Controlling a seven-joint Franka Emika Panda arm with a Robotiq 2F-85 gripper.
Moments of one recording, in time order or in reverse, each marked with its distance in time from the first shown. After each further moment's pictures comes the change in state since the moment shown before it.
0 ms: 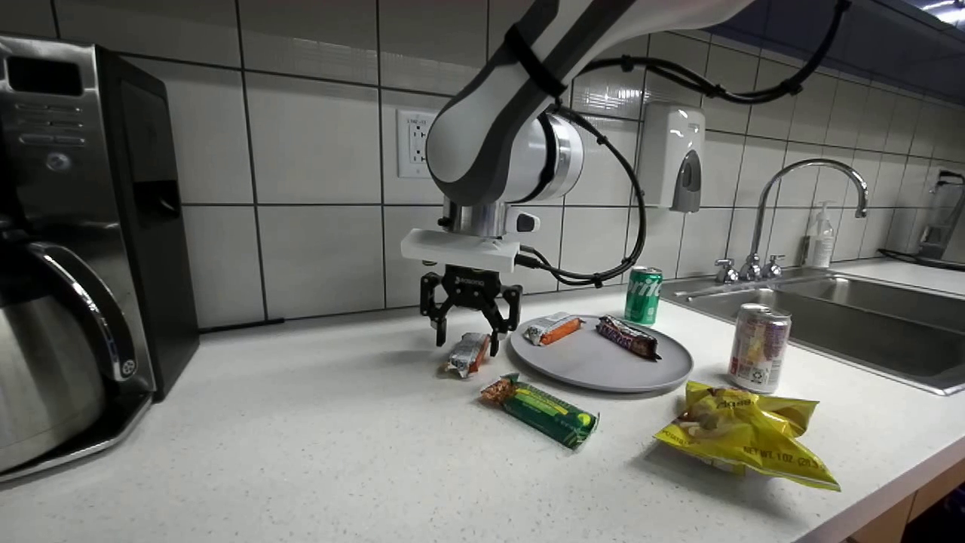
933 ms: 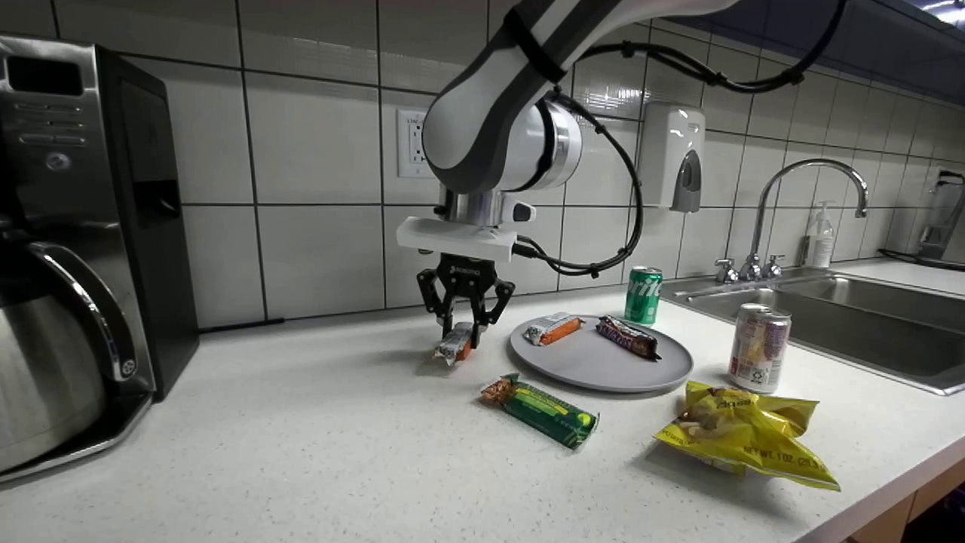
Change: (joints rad) arm 0.008 -0.020 0.000 0.002 -0.001 0.005 -0.016
